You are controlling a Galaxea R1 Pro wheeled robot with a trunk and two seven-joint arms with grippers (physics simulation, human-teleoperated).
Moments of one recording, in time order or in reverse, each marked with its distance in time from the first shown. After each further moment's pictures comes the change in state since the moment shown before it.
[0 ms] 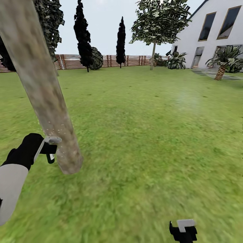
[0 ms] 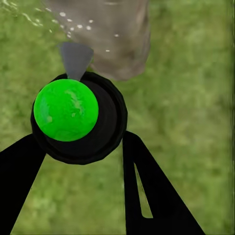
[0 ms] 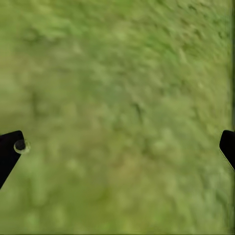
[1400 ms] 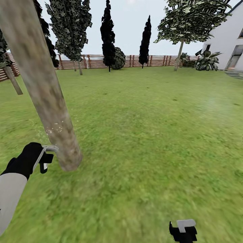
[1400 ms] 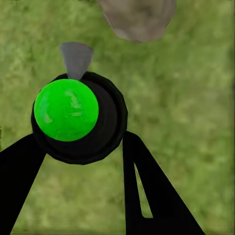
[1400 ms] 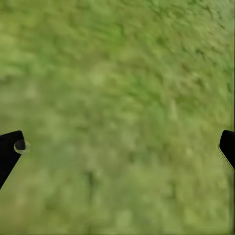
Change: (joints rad) left arm 0.084 0.006 0.015 0.015 -0.003 -0.017 0.103; right arm 0.000 0.000 0.001 0.003 0.001 0.000 0.002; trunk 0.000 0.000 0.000
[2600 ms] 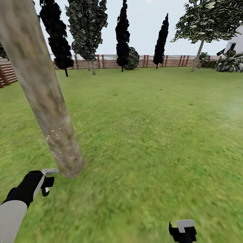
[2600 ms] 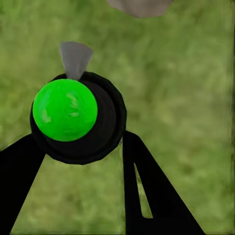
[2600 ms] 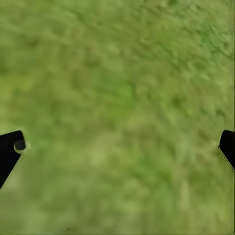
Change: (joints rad) left arm 0.231 -0.060 0.160 0.070 0.054 -0.232 0.081; right arm 0.000 0.003 0.001 0.003 0.000 0.000 -0.001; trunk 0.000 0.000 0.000
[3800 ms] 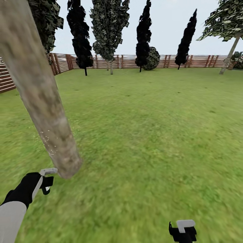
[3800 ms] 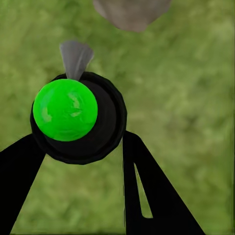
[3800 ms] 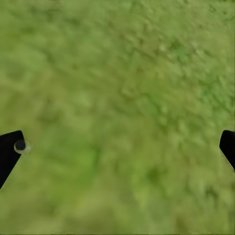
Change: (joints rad) left arm 0.003 -0.005 0.066 0.021 0.004 -0.076 -0.001; right arm 0.000 0.000 0.000 0.000 0.001 0.000 0.000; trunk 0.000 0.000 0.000
